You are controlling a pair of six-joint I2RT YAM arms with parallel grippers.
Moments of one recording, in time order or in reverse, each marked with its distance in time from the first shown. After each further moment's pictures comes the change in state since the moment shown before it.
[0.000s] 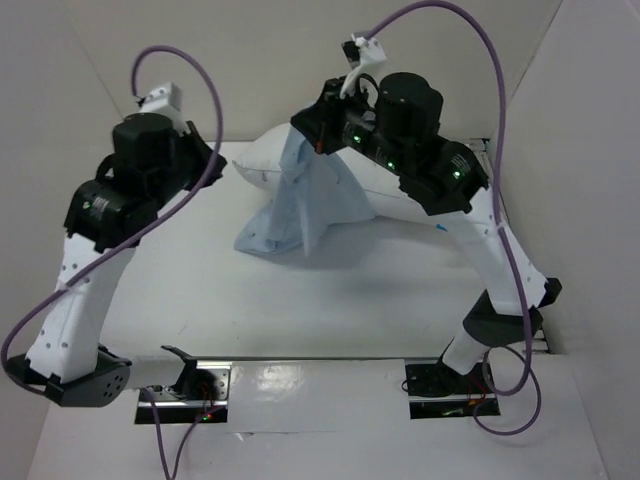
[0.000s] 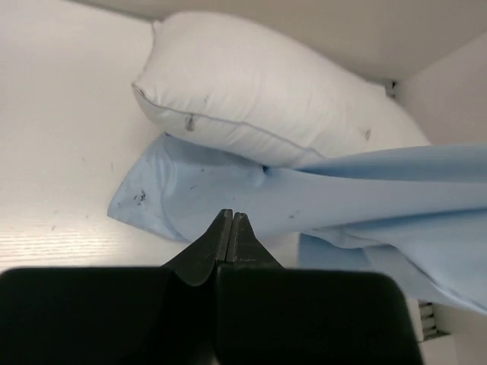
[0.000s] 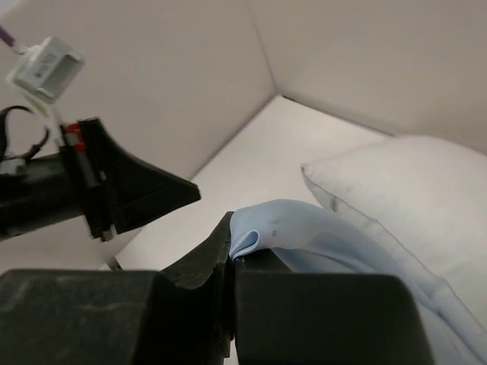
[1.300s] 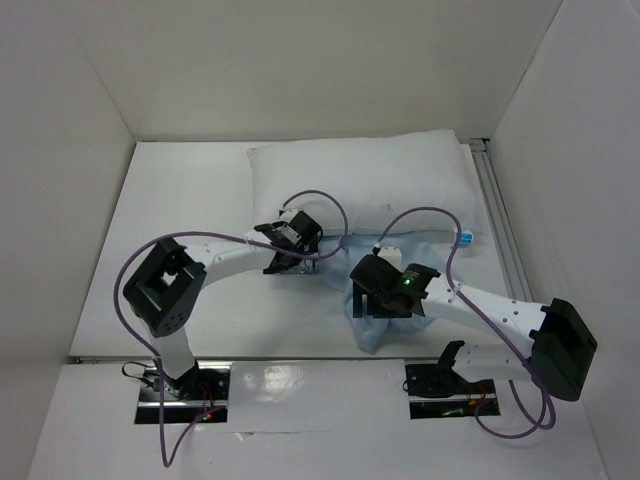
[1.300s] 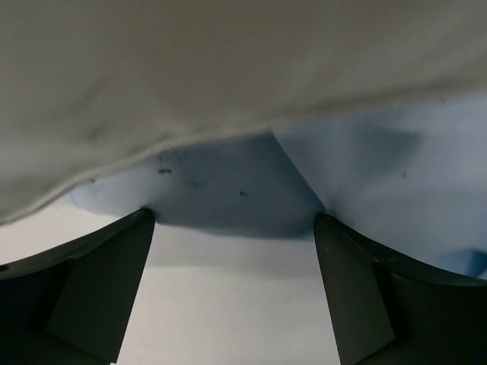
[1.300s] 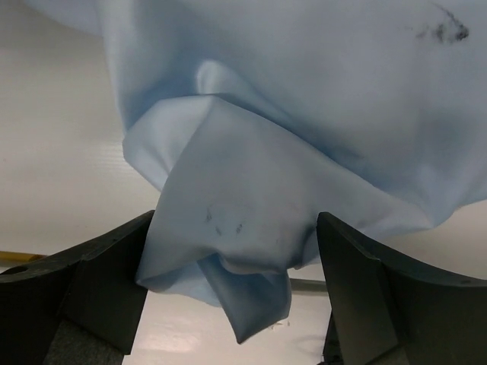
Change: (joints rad) left arm -0.269 0.448 -0.709 0.436 -0.089 -0.183; right arm 0.086 -0.406 -1.514 -0.047 0.199 0.556
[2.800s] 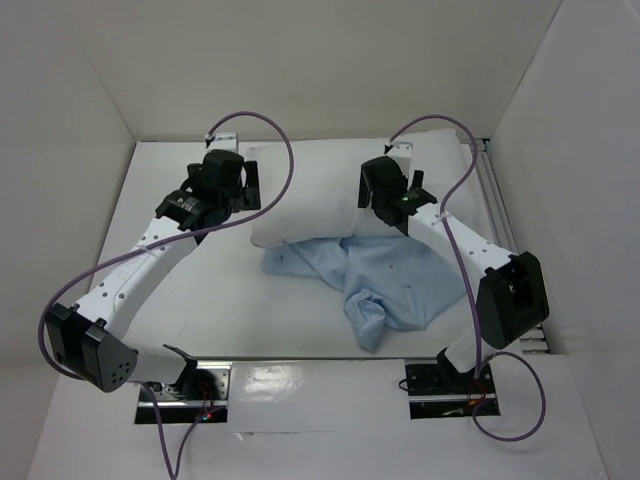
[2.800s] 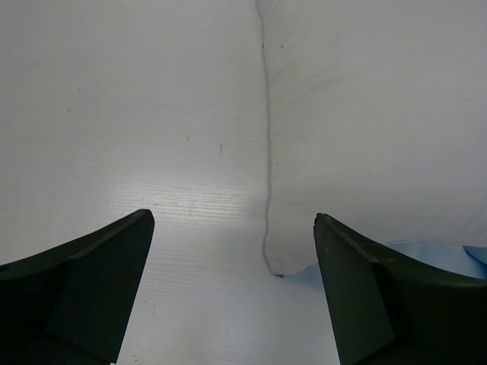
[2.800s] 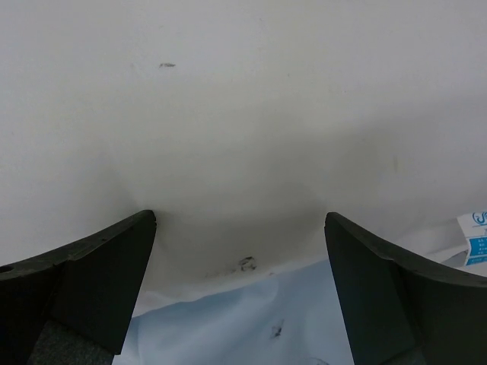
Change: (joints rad) left arm 0.284 -0.393 0.223 -0.115 -0.180 0.406; right arm -0.414 0.380 0.493 0.374 0.319 -0.468
